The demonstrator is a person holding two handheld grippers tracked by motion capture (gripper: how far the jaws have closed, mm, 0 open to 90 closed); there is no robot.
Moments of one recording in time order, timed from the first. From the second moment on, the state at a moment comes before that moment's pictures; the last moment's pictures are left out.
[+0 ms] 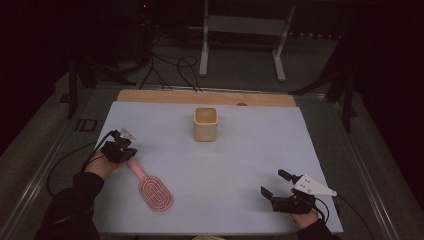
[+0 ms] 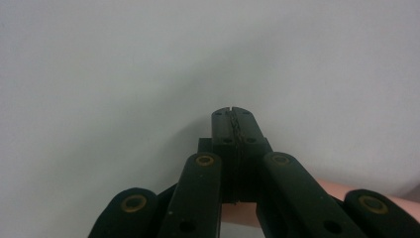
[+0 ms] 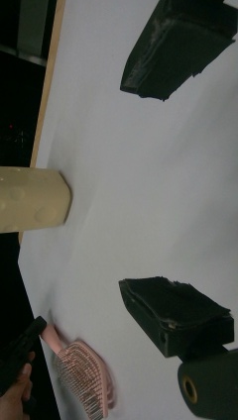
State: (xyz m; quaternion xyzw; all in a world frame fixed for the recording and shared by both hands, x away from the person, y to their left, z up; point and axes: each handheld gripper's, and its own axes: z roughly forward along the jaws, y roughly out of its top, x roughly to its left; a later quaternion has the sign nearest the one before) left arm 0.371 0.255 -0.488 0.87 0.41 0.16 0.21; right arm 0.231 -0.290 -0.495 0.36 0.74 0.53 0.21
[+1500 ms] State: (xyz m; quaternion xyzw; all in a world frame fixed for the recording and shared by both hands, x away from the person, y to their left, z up) left arm 0.263 0.278 -0.488 0.90 0.38 0.11 0.17; right arm 0.231 -0.290 -0.495 0.36 0.73 0.54 0.21
